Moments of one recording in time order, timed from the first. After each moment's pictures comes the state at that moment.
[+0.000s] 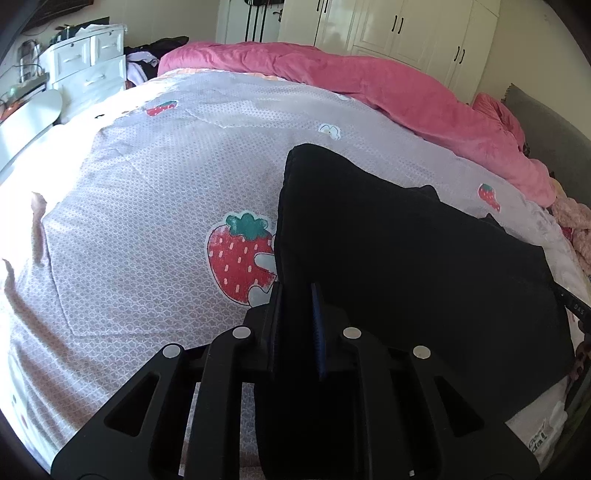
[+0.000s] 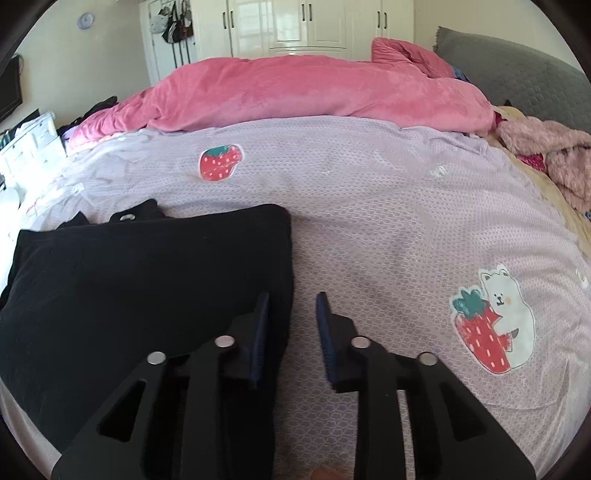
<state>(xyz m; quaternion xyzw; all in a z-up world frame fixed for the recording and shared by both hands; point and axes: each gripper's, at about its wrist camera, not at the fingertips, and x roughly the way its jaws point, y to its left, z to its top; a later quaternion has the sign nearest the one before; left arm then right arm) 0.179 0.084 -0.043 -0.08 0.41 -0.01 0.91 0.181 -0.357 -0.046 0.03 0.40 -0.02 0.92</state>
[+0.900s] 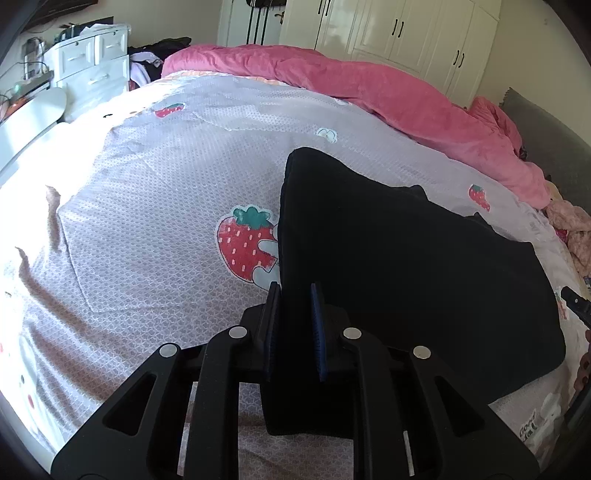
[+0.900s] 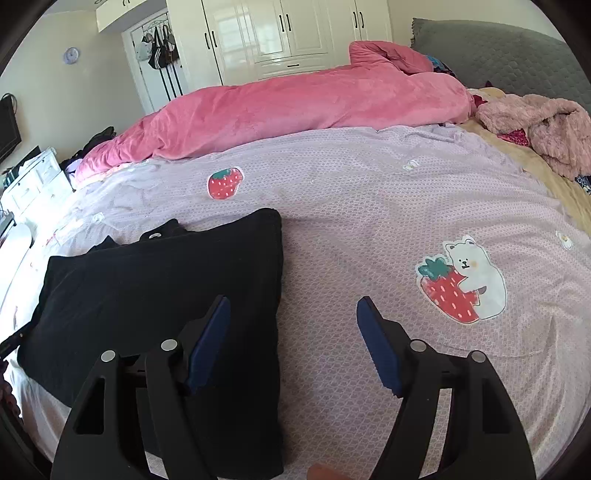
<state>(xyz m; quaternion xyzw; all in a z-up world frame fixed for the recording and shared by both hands) 0.156 0.084 -0.031 -0.08 0.40 -0.01 0.91 0.128 -0.365 -0.015 0.09 0.38 -0.02 0.92</state>
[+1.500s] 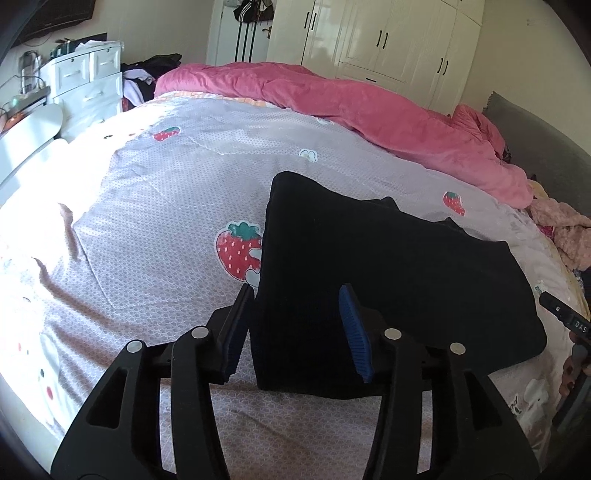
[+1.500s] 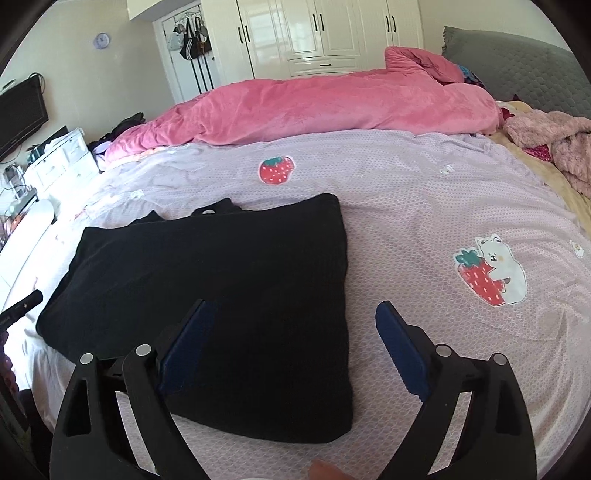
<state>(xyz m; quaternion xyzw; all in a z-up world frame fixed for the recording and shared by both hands) 0.124 0.077 -0.001 -0.07 0.37 -0.03 0.92 0.107 -0.325 -0.006 0.07 0.38 0.03 0.92</state>
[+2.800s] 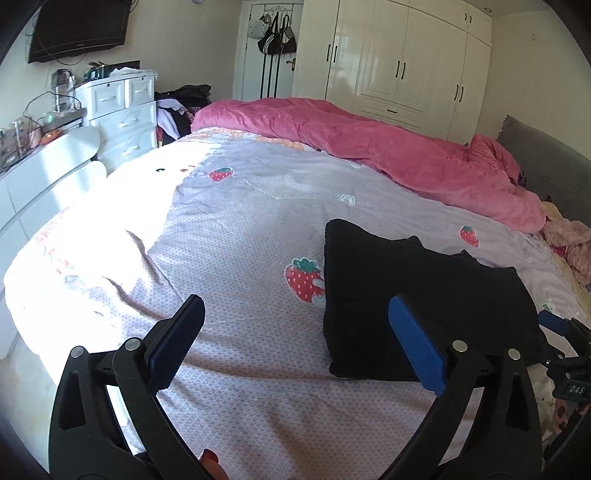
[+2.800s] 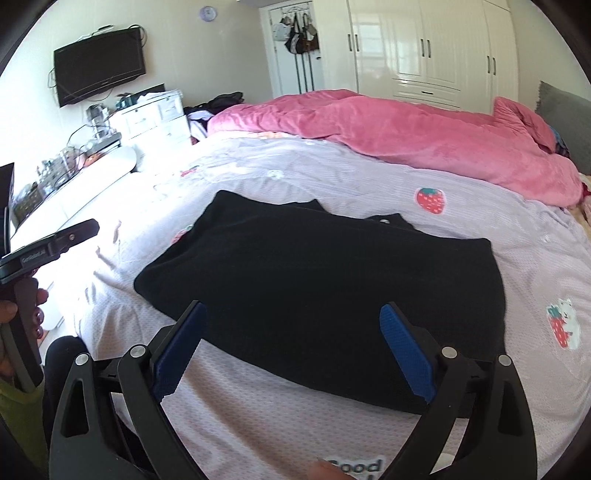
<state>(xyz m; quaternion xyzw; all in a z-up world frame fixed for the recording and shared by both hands) 0.077 0.121 0.044 -0.07 0.32 0.03 0.95 0.068 -0.174 0.029 -0.01 0.35 0.19 0.92</state>
